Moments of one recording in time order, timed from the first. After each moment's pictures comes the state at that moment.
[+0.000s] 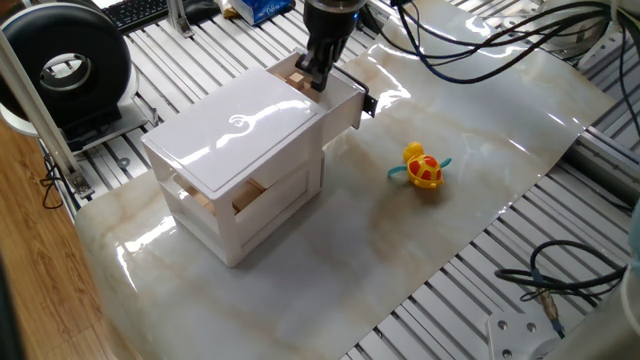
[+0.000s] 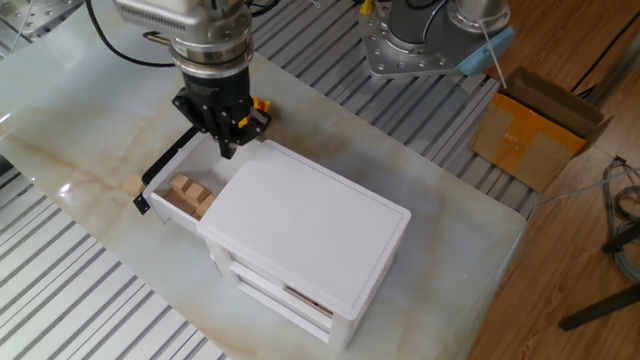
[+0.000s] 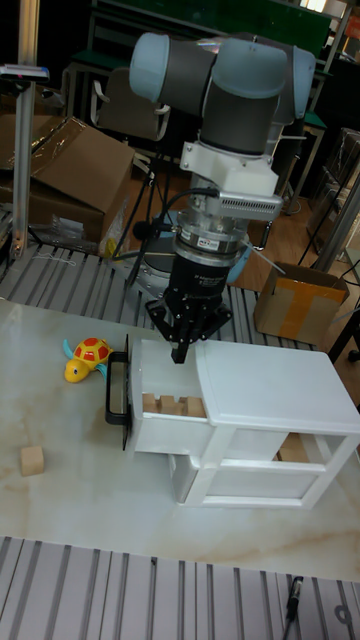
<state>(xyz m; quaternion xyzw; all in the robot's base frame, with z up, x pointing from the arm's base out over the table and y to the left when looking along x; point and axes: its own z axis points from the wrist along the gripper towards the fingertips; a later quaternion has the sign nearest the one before) 0.569 0.010 0.191 -0.15 0.99 0.01 0.06</state>
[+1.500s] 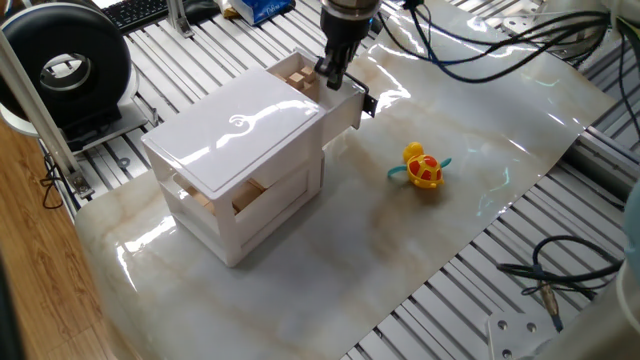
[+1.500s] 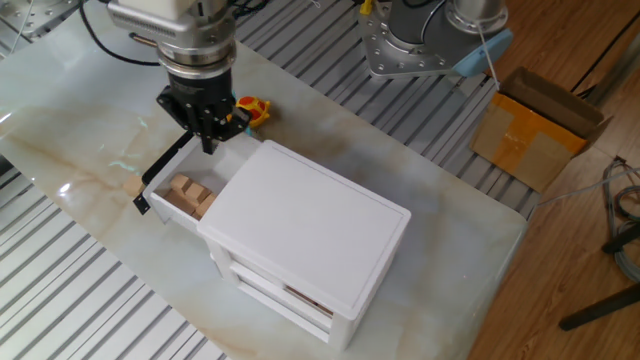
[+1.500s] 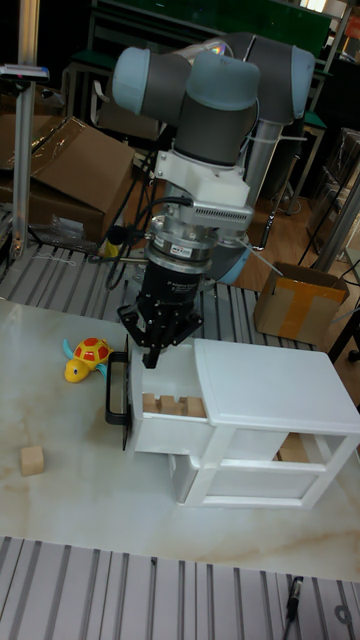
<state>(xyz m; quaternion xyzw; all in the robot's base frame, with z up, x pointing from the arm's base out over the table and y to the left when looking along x) 0.573 -0.037 0.173 -0.19 0.98 -0.02 0.06</state>
